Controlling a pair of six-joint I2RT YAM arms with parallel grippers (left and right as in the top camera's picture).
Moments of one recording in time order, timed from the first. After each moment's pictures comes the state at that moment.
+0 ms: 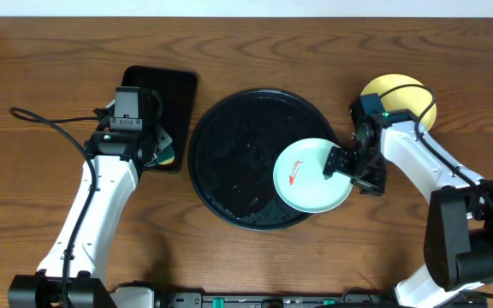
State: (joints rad) left arm -0.05 1.42 1.03 -0.72 -0.16 -0.75; right arm 0.20 1.79 1.11 -0.96 -0.20 0.57
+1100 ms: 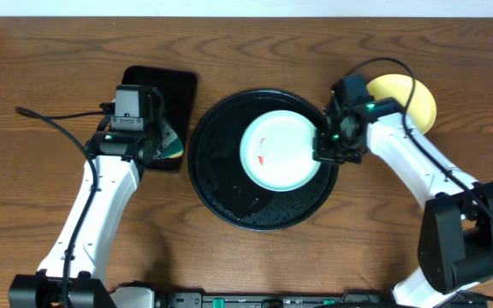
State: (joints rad) left arm -0.07 1.42 1.03 -0.65 -0.06 -0.72; right arm 0.31 1.79 1.24 -0.85 -0.28 0.40
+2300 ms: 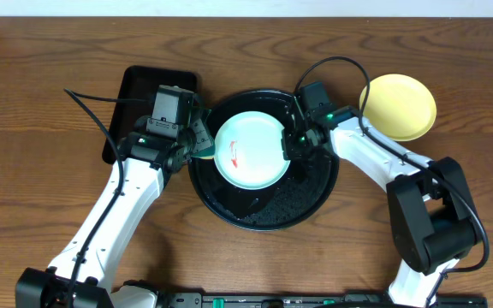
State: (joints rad) left arm -0.26 1.42 1.02 -0.60 -0.02 -0.62; right arm 0.44 1.93 1.24 -0.57 -0.24 0.34
